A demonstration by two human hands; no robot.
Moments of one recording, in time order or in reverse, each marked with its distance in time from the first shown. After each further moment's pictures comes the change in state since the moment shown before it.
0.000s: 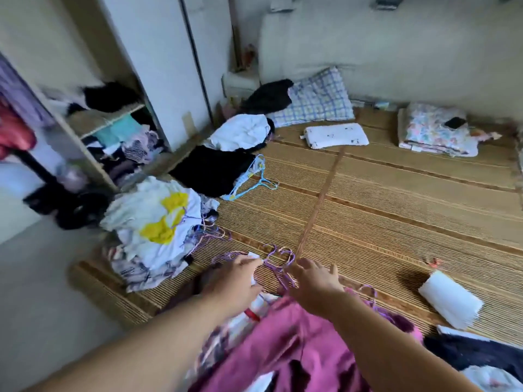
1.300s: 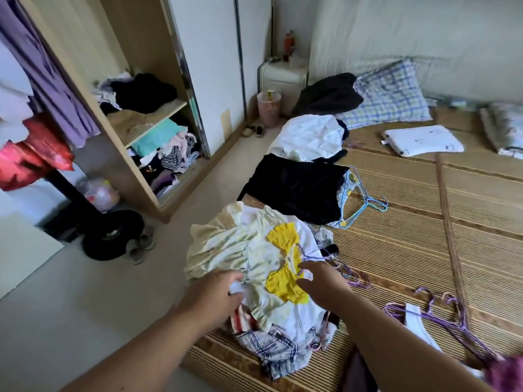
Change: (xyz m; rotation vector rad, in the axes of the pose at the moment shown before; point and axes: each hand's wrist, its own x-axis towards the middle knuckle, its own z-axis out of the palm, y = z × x) left_hand 0.104 -0.602 -0.202 -0.115 -0.105 -0.072; right_hand 0.381 -0.458 0.046 0.357 -0.067 0.261
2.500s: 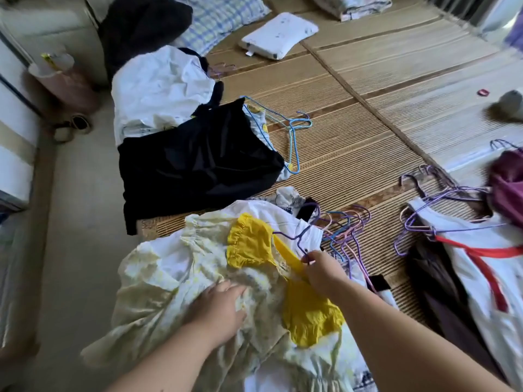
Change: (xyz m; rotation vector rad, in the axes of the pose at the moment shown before) left_hand 0.350 -0.109 0.158 0.407 -0.492 0.554; right_hand 0.228 0.070 0.160 0.697 0.339 0.836
